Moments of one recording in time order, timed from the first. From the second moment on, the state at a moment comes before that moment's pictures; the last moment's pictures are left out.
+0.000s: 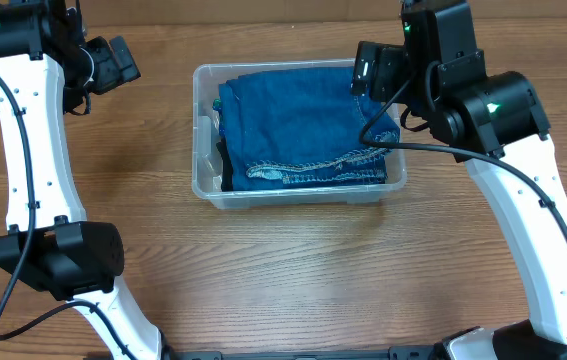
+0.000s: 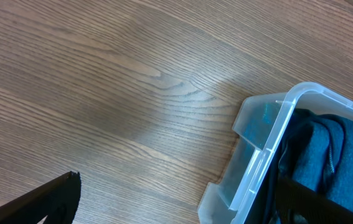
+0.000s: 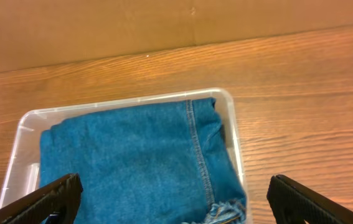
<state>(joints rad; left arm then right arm) 0.17 2.04 2.31 -1.47 0.07 -0.31 0.37 1.60 1.88 -1.04 0.18 0.39</state>
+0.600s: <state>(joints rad) 0.17 2.04 2.31 -1.47 0.07 -0.31 0.24 0.94 1.72 -0.93 0.30 0.33</state>
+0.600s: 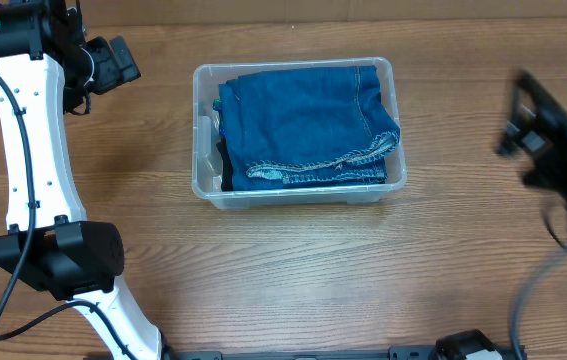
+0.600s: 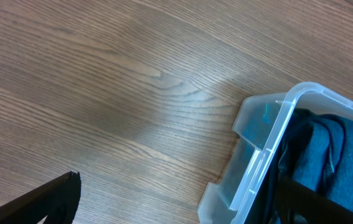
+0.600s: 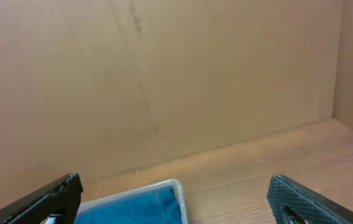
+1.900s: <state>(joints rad) 0.17 2.04 2.31 -1.47 0.07 -0.31 0.07 0.01 0.03 -0.01 -0.22 0.17</state>
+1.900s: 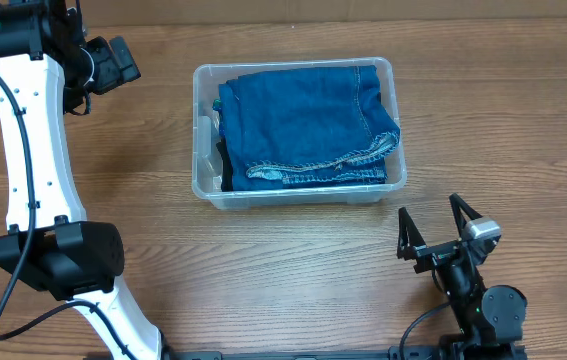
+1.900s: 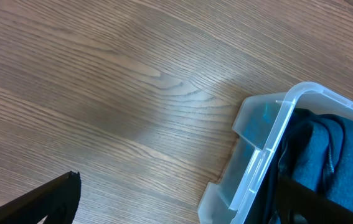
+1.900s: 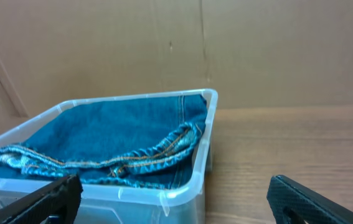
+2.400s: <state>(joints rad) 0.17 2.04 2.31 -1.47 0.07 -0.31 0.07 0.01 0.02 -0.02 -0.21 0.17</state>
